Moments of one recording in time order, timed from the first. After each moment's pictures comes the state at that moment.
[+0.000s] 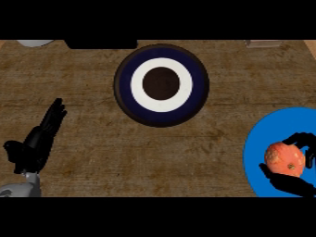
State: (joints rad) left arm -0.05 0.24 0.05 -1.36 0.04 -0.04 -0.11; right arm 0.21 -0.35 0.03 -1.86 0.70 -0.24 0.15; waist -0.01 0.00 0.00
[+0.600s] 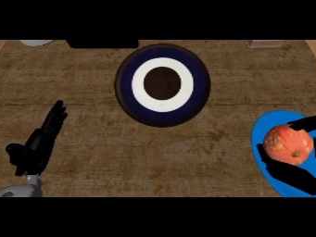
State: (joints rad) left arm -0.04 0.22 0.06 -1.36 0.02 -0.05 -0.13; right arm 0.11 -0.26 0.04 -2.09 0.81 -0.23 0.25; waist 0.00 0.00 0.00
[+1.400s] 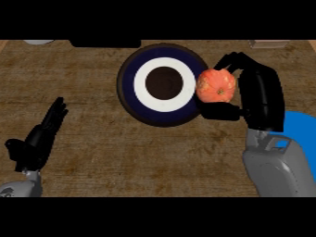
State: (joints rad) left arm -0.06 0.22 0.08 -1.36 0.01 -0.07 -0.11; right arm -0.47 -0.07 0.15 -1.72 0.92 -0.11 0.45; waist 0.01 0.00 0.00
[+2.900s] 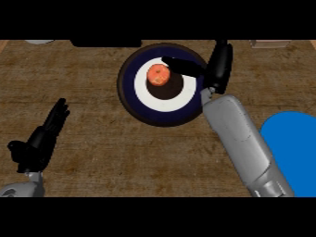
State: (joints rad) left arm -0.05 0.19 0.09 -1.36 -0.01 -0.08 -0.11; right arm -0.81 0.00 0.10 -1.04 0.29 -0.81 0.22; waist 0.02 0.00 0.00
